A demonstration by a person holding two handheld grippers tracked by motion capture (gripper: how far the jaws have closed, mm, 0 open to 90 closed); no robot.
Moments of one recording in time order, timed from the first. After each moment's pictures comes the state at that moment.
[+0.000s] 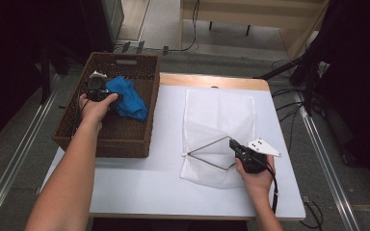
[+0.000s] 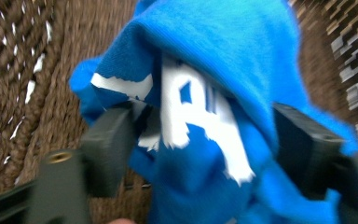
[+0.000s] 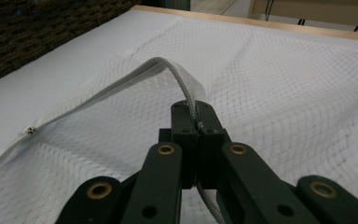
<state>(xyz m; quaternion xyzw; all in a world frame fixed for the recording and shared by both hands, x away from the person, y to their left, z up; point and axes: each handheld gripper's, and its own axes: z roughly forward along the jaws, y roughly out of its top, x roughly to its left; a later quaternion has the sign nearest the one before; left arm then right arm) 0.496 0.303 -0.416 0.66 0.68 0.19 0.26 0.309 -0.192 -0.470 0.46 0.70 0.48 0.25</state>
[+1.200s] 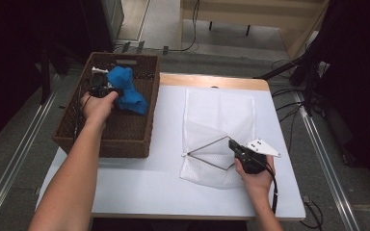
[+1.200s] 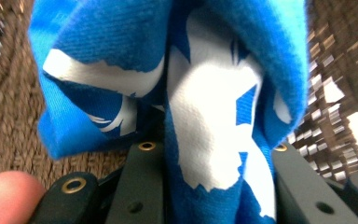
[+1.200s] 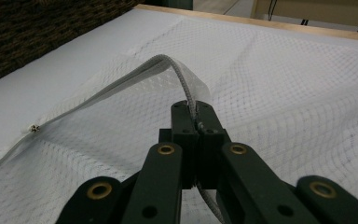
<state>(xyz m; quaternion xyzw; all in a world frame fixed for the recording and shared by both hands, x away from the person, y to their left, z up) 0.486 0.294 -0.386 0.63 0.66 0.16 0.36 0.308 -0.191 -0.469 0.46 0.71 0.48 0.25</state>
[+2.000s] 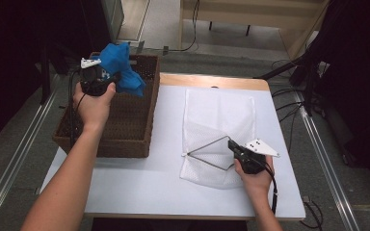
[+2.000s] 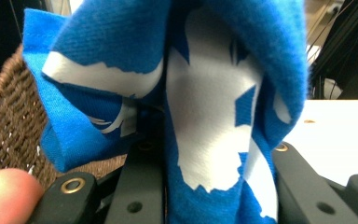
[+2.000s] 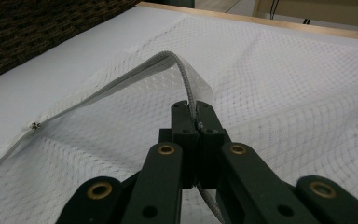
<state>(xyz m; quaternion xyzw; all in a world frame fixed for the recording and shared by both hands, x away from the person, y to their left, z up) 0.438 0.269 -0.323 0.62 0.58 0.29 0.45 0.308 -0.189 -0.470 0.45 0.71 0.48 0.25</state>
